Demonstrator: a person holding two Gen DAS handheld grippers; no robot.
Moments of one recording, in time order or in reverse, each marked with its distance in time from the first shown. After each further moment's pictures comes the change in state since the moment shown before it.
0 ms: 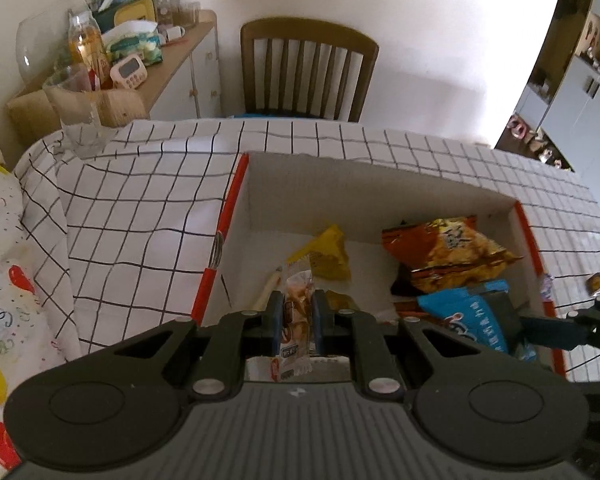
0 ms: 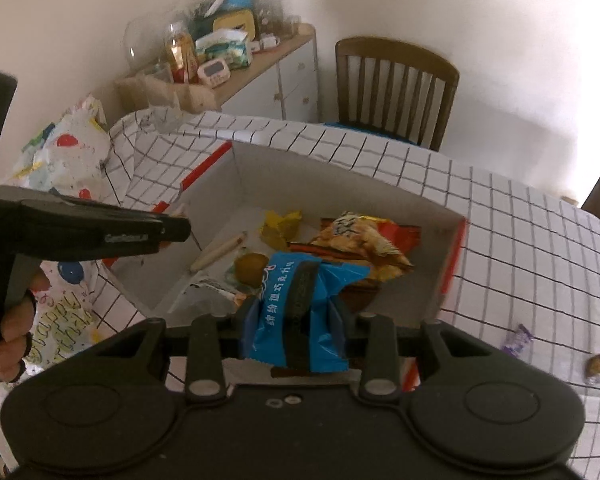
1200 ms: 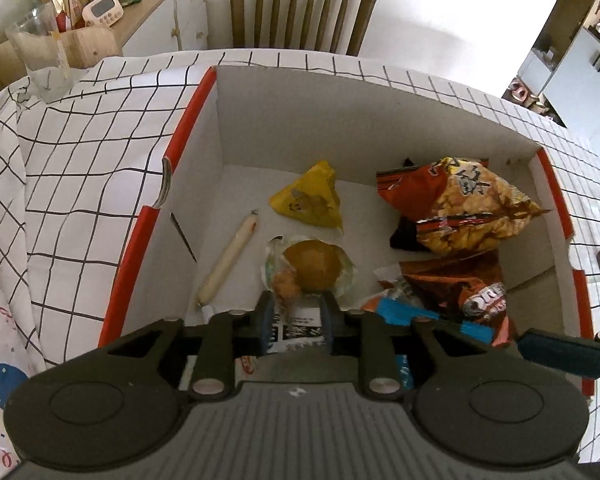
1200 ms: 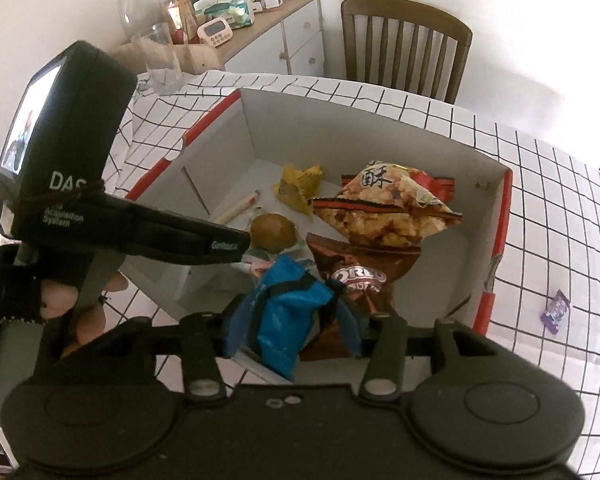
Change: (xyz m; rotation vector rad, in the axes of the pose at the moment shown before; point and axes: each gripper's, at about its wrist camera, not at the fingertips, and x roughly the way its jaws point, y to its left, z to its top) left arm 0.045 -0.011 -0.012 -0.013 0.153 -0.031; right arm 0.024 0.010 -0.010 0.037 0.087 0.029
